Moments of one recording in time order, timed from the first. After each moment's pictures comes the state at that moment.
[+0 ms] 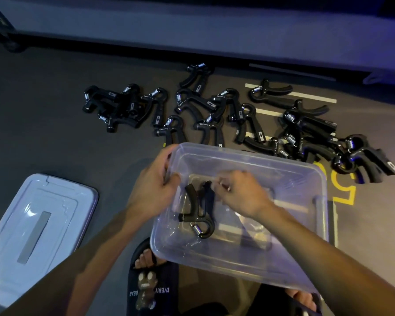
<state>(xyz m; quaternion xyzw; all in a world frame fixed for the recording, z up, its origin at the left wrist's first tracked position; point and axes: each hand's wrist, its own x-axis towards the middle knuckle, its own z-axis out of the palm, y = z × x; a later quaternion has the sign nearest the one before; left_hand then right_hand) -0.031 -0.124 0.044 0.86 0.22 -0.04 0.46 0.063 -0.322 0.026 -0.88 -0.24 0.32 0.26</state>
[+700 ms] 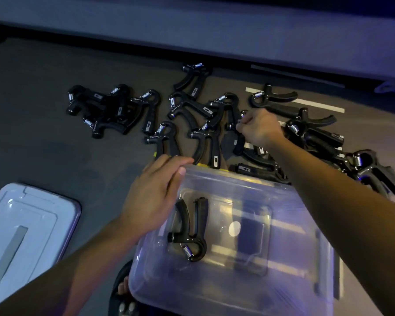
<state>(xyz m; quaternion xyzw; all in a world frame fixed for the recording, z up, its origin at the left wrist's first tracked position) 0.013 -0.124 0.028 0.93 0.13 -0.01 0.35 0.259 -0.292 -0.014 -0.93 -0.05 0.24 0.26</state>
